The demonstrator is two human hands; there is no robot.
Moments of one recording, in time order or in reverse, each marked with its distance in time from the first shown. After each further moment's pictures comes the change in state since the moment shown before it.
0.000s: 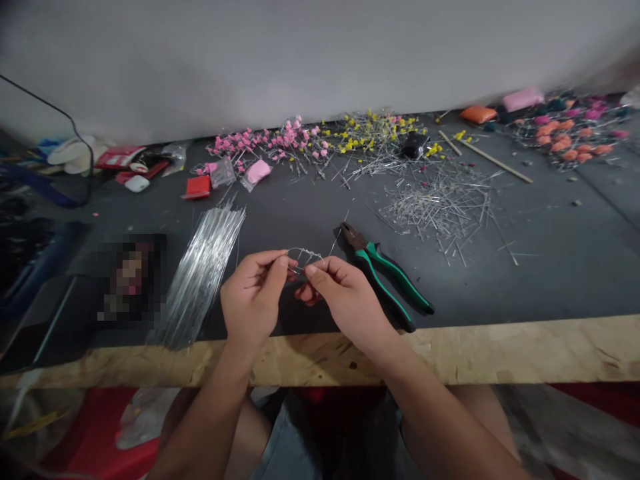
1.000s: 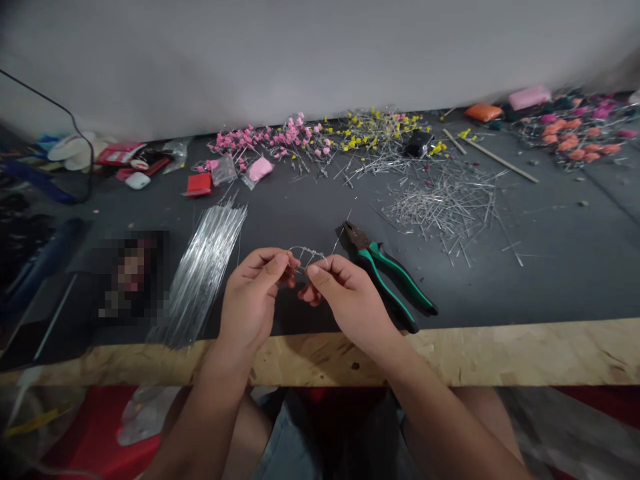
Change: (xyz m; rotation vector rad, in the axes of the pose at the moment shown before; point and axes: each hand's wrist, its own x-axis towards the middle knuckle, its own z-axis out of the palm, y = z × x) left_hand 0.007 -0.001 -0.002 -0.548 -0.144 -0.356; right_hand -0.002 -0.003 0.001 -0.082 0.009 -0.044
